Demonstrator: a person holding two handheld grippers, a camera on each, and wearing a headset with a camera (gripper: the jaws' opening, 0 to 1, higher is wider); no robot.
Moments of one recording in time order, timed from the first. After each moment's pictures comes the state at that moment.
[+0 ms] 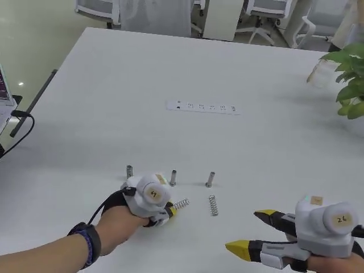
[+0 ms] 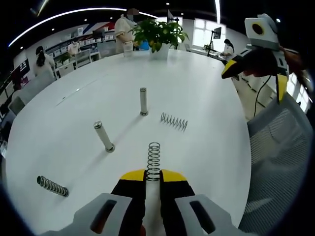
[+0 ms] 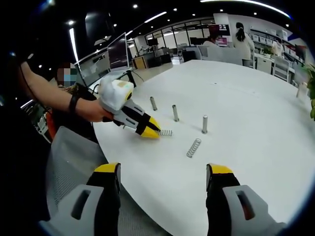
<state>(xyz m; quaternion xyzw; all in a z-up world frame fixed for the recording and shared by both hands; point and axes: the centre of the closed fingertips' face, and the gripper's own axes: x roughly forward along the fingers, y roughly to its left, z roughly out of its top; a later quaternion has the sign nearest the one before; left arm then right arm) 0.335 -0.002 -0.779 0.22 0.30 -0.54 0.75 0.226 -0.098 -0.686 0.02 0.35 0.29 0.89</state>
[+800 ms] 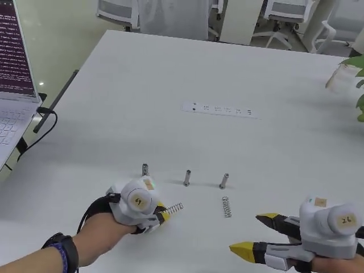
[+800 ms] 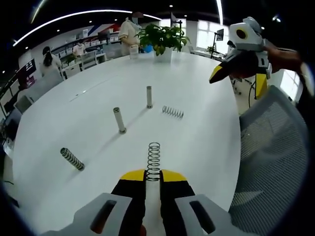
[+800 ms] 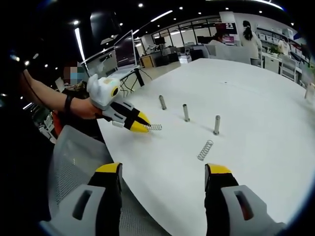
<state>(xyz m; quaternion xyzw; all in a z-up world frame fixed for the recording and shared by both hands) 0.321 0.049 -0.759 0.21 0.30 -0.53 0.77 0.229 -0.077 -0.692 0.03 0.36 0.33 0.88</state>
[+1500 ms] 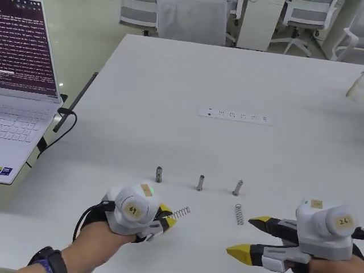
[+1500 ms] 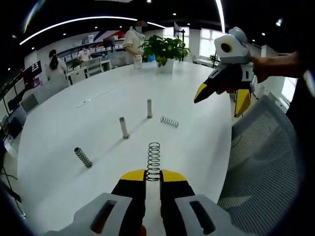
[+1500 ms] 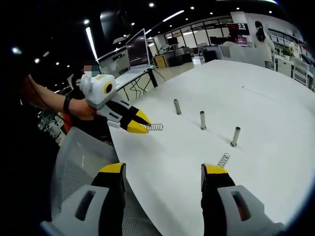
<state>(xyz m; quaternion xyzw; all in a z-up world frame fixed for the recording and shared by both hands) 0.308 0.065 -0.721 0.18 0.27 -0.52 0.79 0.246 -0.042 -0.687 0.03 0.35 0.38 0.86</state>
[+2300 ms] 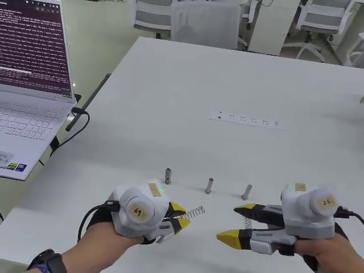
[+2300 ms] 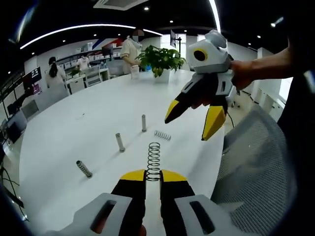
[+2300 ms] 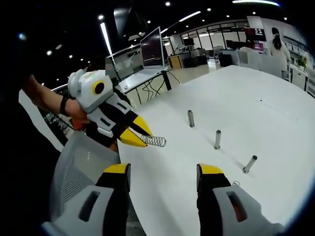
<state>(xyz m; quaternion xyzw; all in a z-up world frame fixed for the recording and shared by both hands) 0.294 0.053 -0.691 0.17 0.24 -0.54 0.79 0.277 -0.004 -0.679 0.01 0.33 0.44 0.83</state>
